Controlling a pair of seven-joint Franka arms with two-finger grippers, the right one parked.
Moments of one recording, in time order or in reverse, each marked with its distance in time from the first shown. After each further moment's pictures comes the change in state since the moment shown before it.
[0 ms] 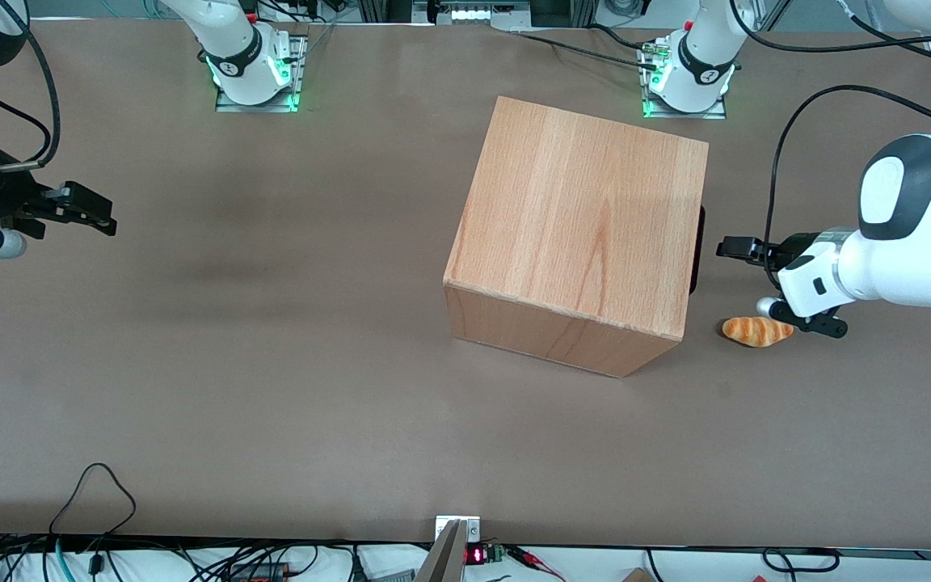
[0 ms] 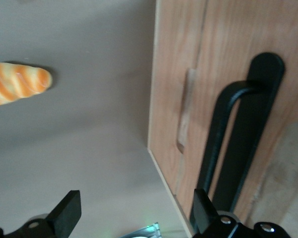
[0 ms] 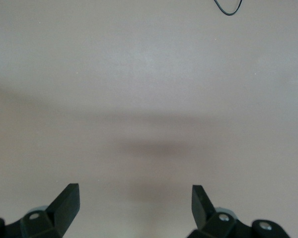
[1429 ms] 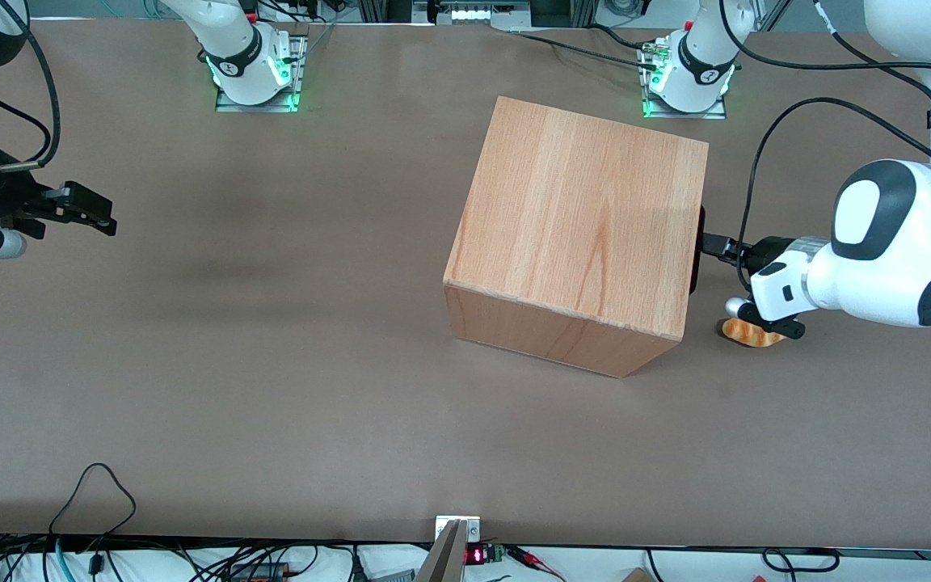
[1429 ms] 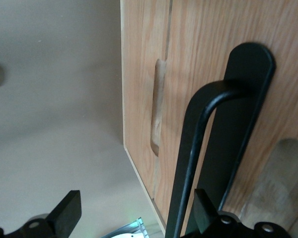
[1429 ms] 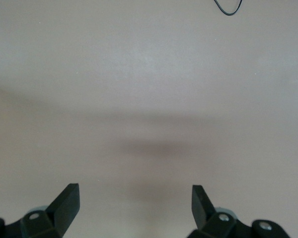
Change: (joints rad) arm -0.020 0.058 -0.004 0.001 -0.065 -0.015 0.026
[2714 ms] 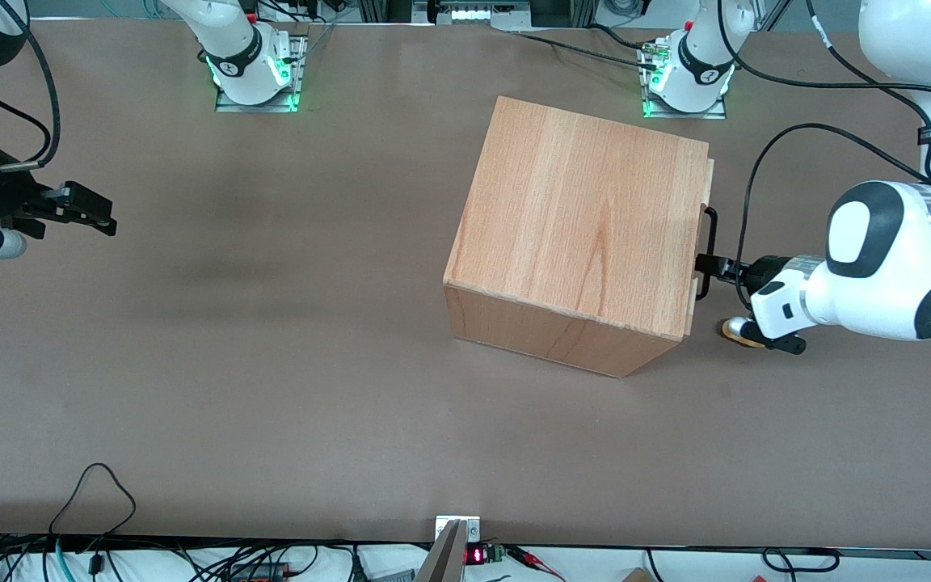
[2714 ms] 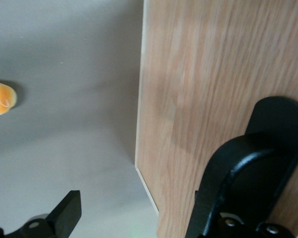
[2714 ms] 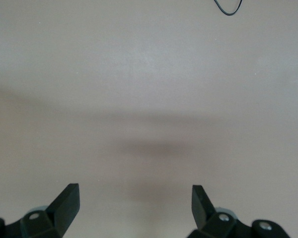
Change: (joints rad) arm 0.015 0.044 0.016 0.003 0.002 0.087 0.000
